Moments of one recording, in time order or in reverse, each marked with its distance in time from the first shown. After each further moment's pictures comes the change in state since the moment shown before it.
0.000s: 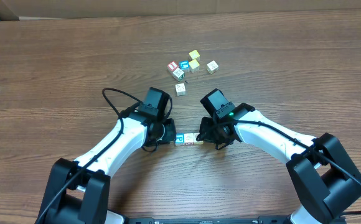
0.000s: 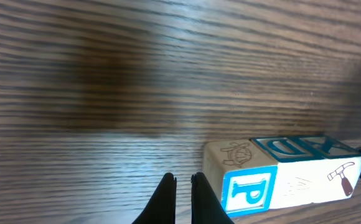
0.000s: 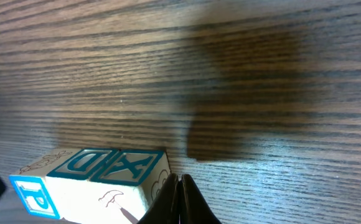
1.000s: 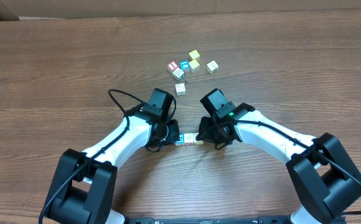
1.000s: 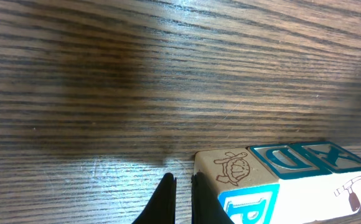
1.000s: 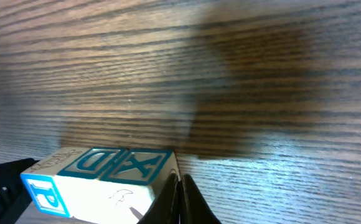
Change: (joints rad) left arm -0.011 0.053 0.000 0.037 0.030 -0.027; right arm 0.000 0.000 0.000 0.015 -0.021 0.008
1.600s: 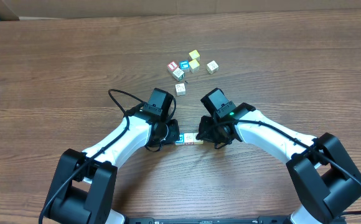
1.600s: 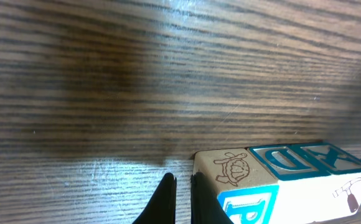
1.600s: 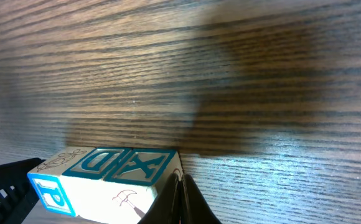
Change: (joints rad) left arm 0.000 0.000 0.000 0.007 0.003 0.000; right arm -0.001 0.000 0.000 0.006 -0.017 0.023
